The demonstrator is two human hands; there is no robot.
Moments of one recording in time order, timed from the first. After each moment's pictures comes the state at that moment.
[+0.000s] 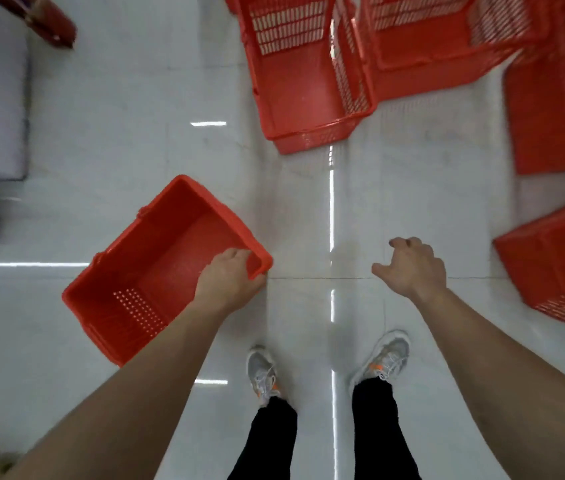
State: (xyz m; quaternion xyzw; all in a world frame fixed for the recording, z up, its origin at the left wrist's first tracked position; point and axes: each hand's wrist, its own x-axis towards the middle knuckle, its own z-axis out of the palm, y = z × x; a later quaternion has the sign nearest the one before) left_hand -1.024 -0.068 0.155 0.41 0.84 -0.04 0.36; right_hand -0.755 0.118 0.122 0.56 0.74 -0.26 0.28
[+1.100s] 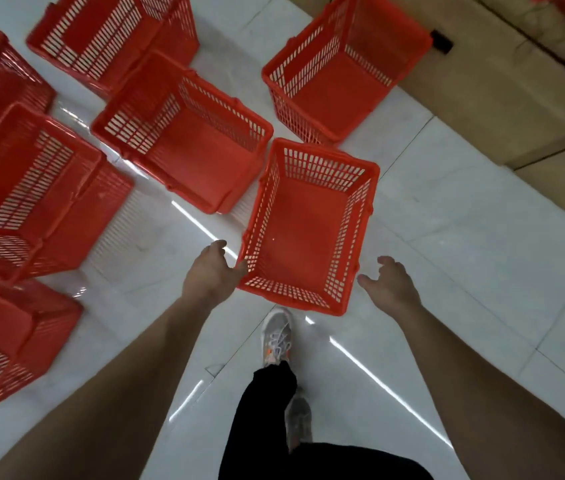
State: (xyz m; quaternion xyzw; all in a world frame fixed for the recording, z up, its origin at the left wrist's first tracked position) left_hand -0.438 0.421 0.124 0.63 0.68 -0.10 0.37; right_hand -0.132 0.294 0.114 0.86 0.29 -0.41 -0.01
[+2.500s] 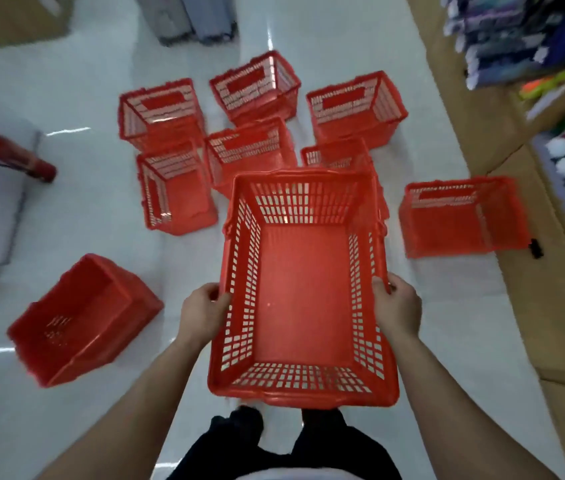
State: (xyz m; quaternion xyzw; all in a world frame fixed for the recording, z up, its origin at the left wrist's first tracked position) left_hand -0.480 0.148 0.506 0.27 0.88 0.20 0.34; right_hand -0.177 0.299 0.477 0.71 0.55 -0.40 -0.18
